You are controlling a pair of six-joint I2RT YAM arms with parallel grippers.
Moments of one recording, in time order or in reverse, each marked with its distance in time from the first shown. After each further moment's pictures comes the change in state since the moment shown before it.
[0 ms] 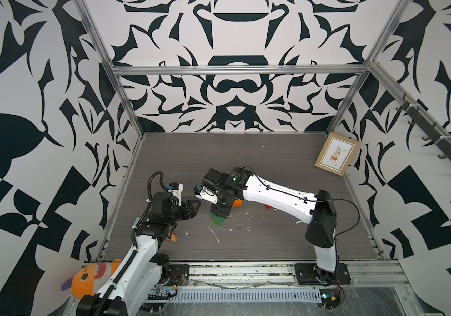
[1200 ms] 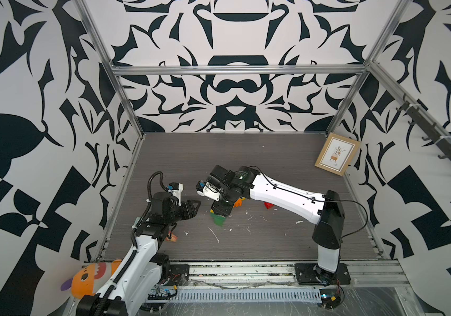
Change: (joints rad) left arm 0.000 0.000 0.000 0.000 0.000 0.000; right arm -0.030 -0.069 -0.076 0.076 -0.069 0.026
